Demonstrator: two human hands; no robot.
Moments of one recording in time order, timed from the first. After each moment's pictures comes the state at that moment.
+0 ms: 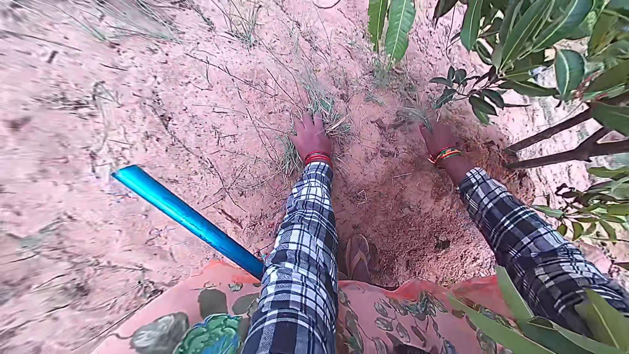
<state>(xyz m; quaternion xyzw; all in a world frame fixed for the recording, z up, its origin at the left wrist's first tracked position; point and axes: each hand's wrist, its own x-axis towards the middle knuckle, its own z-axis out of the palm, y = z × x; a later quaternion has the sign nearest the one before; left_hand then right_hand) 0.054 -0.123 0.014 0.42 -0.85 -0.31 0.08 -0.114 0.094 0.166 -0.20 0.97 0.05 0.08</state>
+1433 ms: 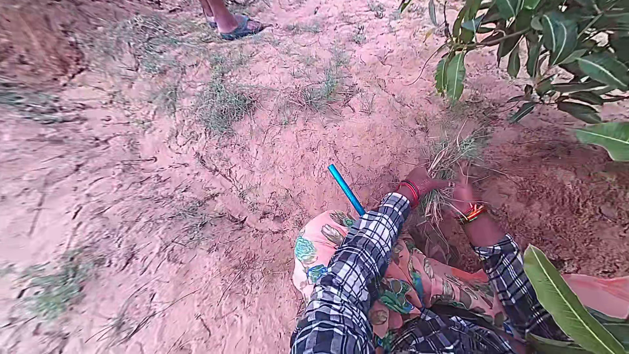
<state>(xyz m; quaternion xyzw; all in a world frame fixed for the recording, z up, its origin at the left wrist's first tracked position) 0.223 -0.036 0.187 0.23 -0.76 -0.61 -0.02 0.148 0.106 0.143 -0.09 0.45 -0.82 0.35</state>
